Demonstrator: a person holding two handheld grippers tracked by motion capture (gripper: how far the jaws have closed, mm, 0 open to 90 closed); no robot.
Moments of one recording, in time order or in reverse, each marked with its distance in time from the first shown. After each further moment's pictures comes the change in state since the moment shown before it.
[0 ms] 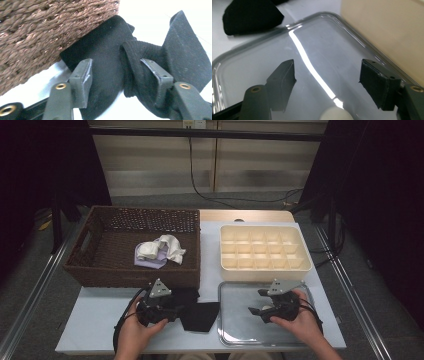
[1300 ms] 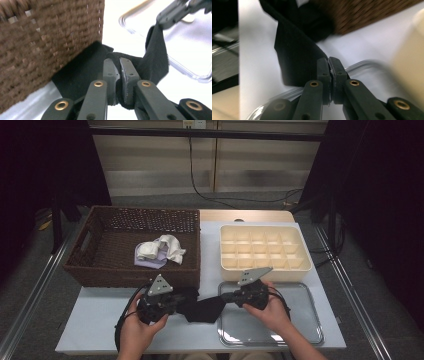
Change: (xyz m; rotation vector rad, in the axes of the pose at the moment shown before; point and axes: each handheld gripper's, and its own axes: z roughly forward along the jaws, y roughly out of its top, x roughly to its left) left arm -0.014 0.026 -0.019 -0.106 -0.028 0.034; right arm 0.018 0.063 0.037 -0.058 0.187 -0.033
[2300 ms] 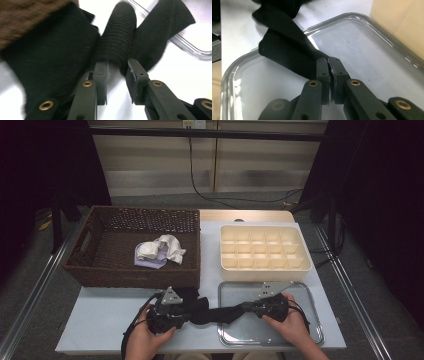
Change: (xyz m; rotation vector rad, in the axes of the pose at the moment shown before) left arm -0.012 -0.024 0.020 0.156 -0.046 -0.052; right arm -0.007 -0.064 -0.020 0.040 -0.053 0.024
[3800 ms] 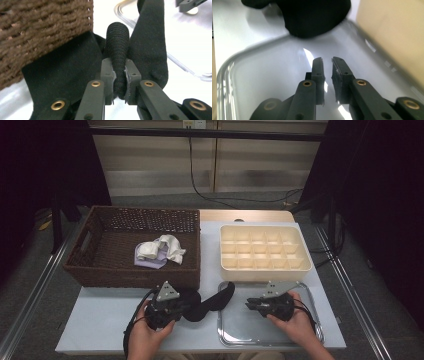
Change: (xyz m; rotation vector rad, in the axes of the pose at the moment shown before) left arm 0.001 0.003 0.003 -0.080 0.019 0.004; right arm 0.002 -0.001 -0.019 0.001 -0.073 -0.027
